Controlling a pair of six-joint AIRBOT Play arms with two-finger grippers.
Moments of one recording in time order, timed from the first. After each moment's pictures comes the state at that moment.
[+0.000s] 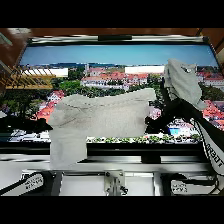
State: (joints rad) left arm 0.45 -1.21 0.75 0.98 -1.24 -1.04; right arm 0.00 -1.51 0.89 2.06 -1.26 -1.54
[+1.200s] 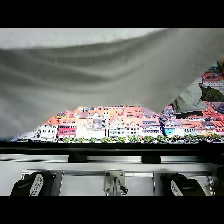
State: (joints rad) left arm 0.42 -0.61 1.78 0.67 -0.87 -1.09; right arm 0.01 -0.70 1.64 2.01 -0.73 -1.76
